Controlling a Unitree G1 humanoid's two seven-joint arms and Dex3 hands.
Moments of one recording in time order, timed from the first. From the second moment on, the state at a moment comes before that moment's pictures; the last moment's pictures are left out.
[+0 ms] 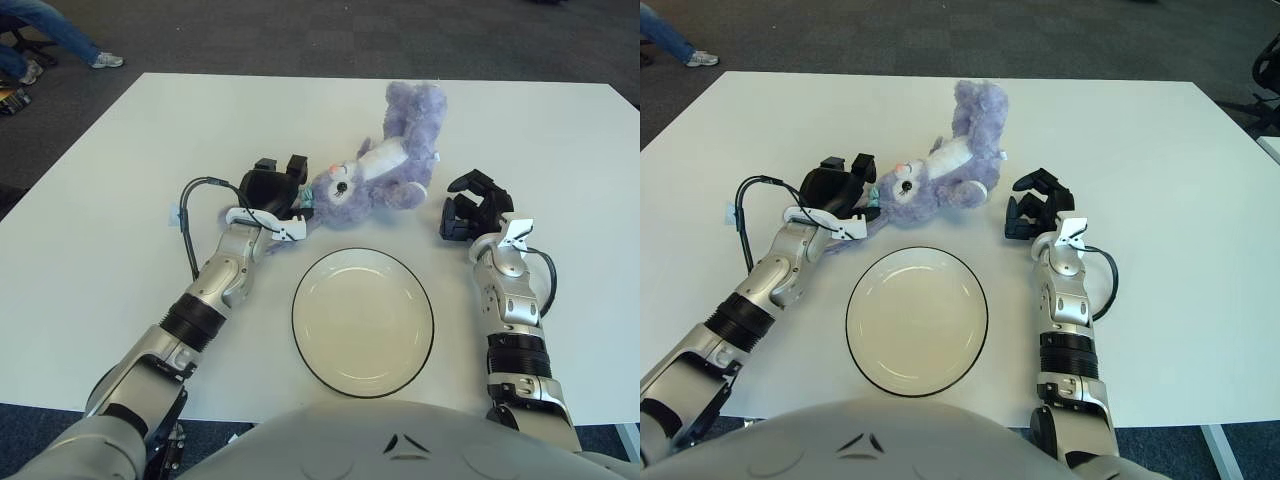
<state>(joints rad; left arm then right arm) -0.30 0.39 -0.47 0.10 1.04 0.19 0.07 -0.15 -0.05 -0.19 0.12 0.07 0.05 -0.07</state>
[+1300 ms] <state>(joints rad) -0.14 0.40 -0.31 -0.21 1.01 0.16 0.13 -0.16 -0.06 -0.20 0.13 0.07 0.05 -0.06</state>
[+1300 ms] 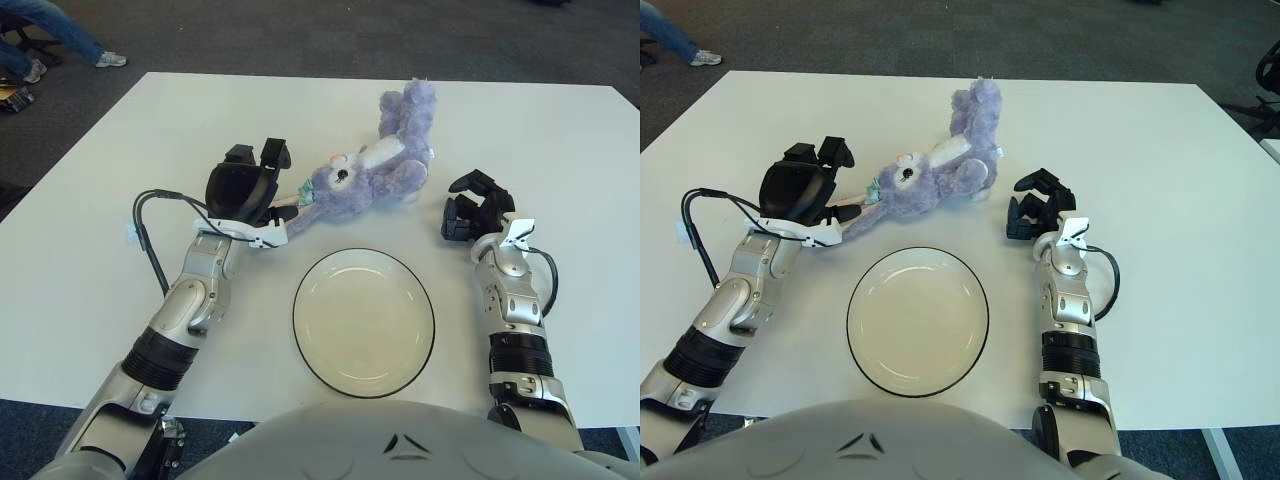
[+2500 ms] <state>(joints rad) -0.21 0.28 -0.29 -0.14 0.91 0.00 0.25 -0.16 -0.06 -0.19 0.15 0.07 0.02 -0.06</state>
